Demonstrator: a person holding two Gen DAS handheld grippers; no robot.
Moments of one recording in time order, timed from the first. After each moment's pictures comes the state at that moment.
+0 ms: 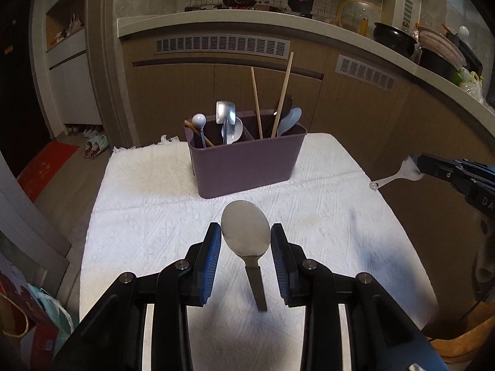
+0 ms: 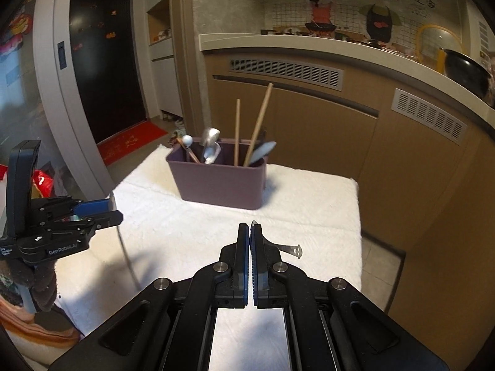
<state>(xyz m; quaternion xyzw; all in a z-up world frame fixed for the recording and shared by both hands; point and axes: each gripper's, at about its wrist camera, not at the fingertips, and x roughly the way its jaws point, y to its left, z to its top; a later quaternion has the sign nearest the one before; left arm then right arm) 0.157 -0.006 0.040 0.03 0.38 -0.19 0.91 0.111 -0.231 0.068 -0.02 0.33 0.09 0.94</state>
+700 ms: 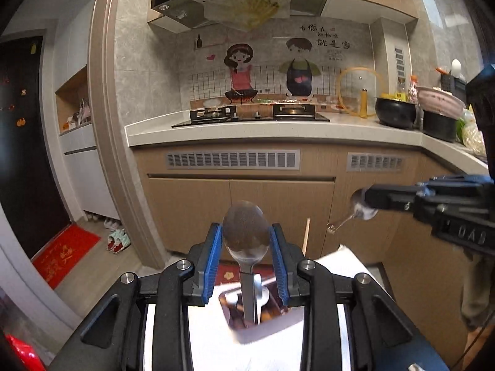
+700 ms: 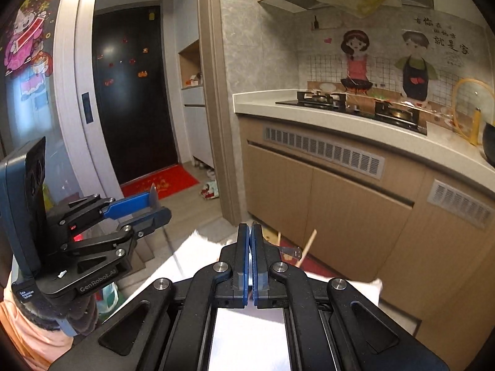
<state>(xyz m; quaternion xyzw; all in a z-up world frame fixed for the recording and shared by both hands) 0.245 -0.025 0.209 0.06 0.20 -0.17 0.96 0.222 -0.189 0.223 -0.01 0.24 0.17 0.96</state>
